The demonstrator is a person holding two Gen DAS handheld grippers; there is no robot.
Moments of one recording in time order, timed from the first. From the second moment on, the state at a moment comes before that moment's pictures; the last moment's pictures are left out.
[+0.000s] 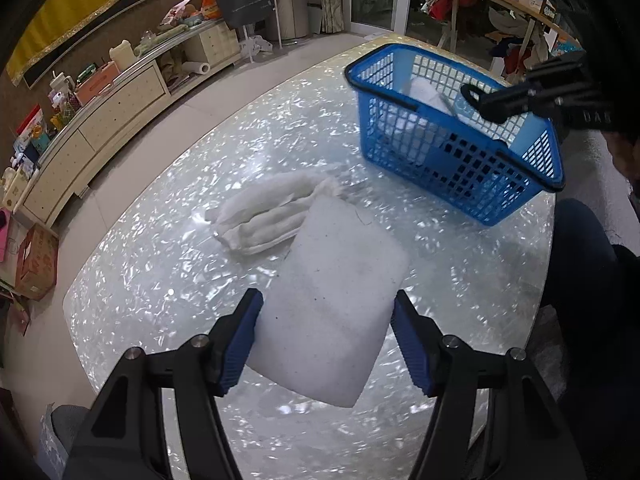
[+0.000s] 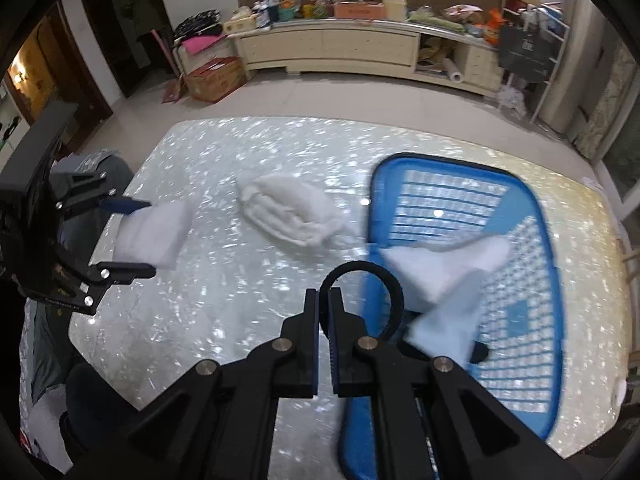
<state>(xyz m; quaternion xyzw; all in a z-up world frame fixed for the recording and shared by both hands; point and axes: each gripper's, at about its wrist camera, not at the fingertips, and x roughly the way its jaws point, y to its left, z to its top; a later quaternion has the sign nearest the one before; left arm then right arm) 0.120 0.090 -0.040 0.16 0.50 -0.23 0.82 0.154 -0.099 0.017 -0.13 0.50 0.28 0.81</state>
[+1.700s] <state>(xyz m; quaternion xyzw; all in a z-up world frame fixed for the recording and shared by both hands) 0.091 -0.001 0.004 0.12 0.50 -0.21 0.83 0.123 -0.176 0.001 -0.14 0.52 0.24 0.81</state>
